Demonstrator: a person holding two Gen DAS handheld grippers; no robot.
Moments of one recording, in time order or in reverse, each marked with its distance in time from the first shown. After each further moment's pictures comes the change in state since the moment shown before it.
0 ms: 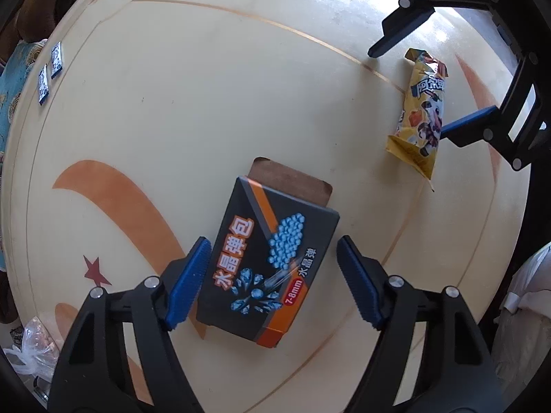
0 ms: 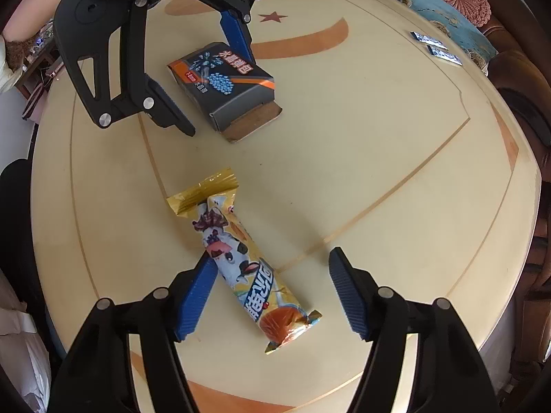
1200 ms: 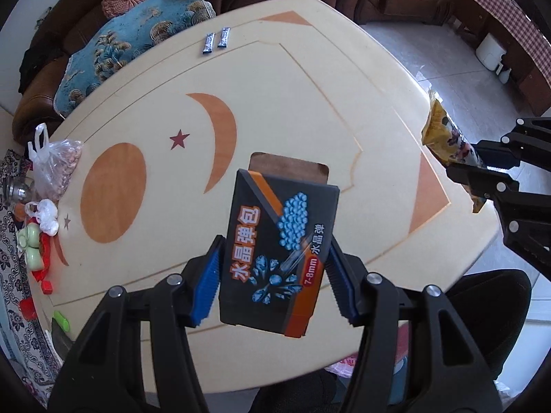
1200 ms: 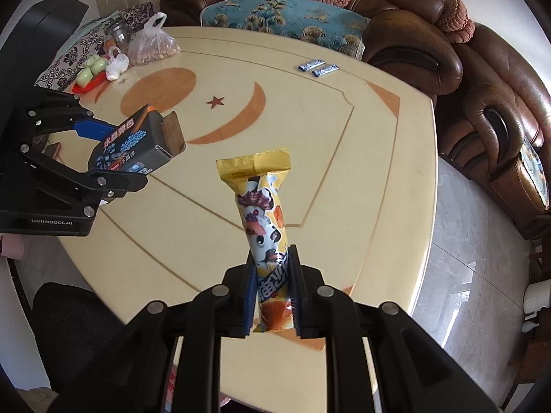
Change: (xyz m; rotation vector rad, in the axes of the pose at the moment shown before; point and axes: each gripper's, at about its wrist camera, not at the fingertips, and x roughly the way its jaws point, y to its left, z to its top) left arm -0.150 -0.094 -0.103 -0.629 -0.251 0.174; right arm -0.173 0.091 -0.018 0.480 -0.164 -0.221
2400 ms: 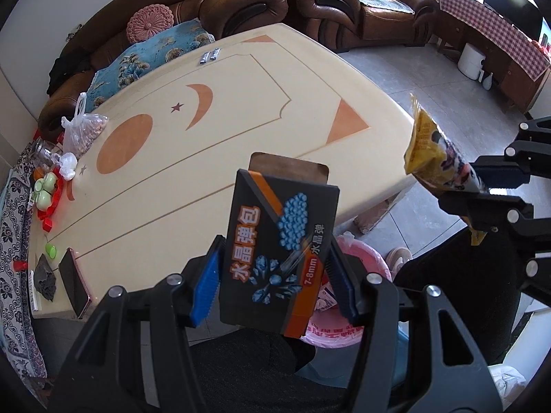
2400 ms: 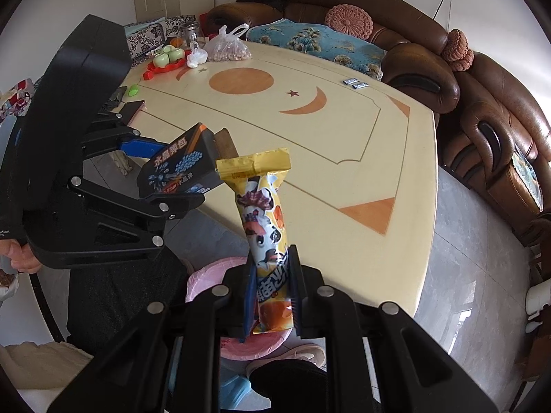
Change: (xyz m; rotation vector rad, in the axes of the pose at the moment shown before) left arm -0.075 -0.121 -0.194 -0.006 -0.182 0.042; right arm -0.119 0.128 -0.183 -0.065 -0.108 0.034
